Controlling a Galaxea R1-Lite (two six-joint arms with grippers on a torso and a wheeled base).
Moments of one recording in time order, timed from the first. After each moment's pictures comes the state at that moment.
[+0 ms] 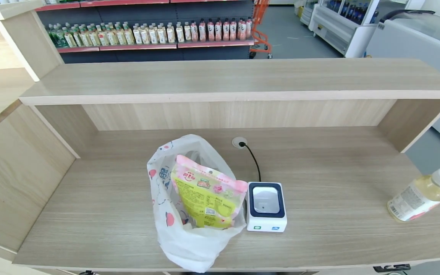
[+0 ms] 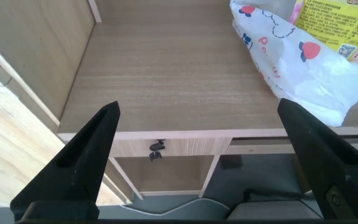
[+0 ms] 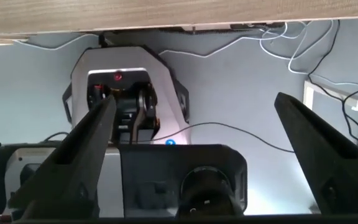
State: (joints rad) left arm 0.00 0.00 0.00 0.00 -0.04 0.00; right arm 0.26 0.93 -0.91 0.85 -0.13 0.21
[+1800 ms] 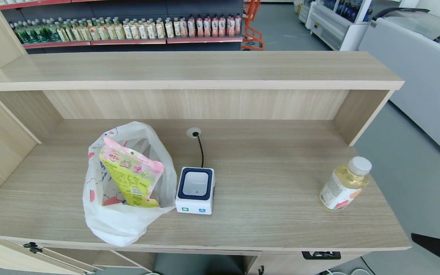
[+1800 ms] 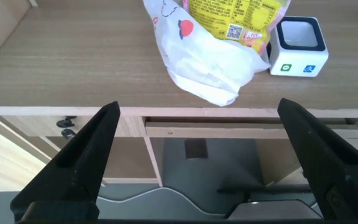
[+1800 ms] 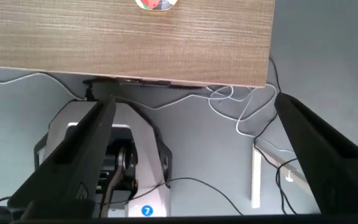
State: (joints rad) left arm 0.00 0.00 0.00 0.00 -0.04 0.00; right arm -0.15 0.95 -0.49 0.14 0.16 -0.18
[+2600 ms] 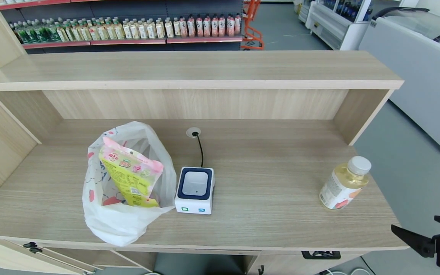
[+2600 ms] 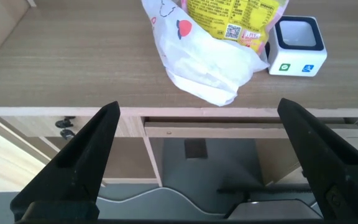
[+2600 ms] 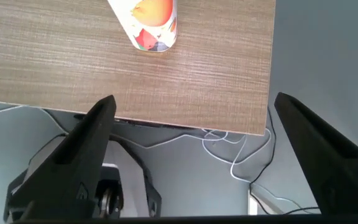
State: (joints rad) left arm 0.00 0.00 0.00 0.00 -0.04 0.00; right arm -0.15 1.09 -0.22 -0.44 0.20 -0.21
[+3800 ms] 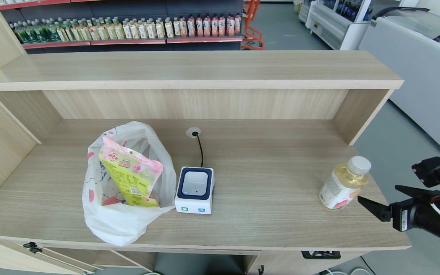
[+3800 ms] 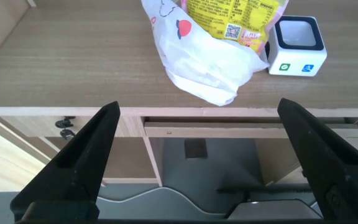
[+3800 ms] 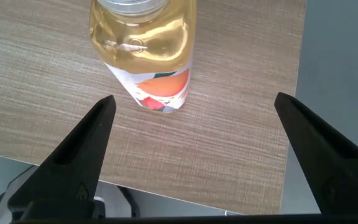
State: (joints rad) left arm 0.00 0.00 0.00 0.00 -0.04 0.00; right arm -0.06 1.48 -0.24 -0.91 0.20 -0.24
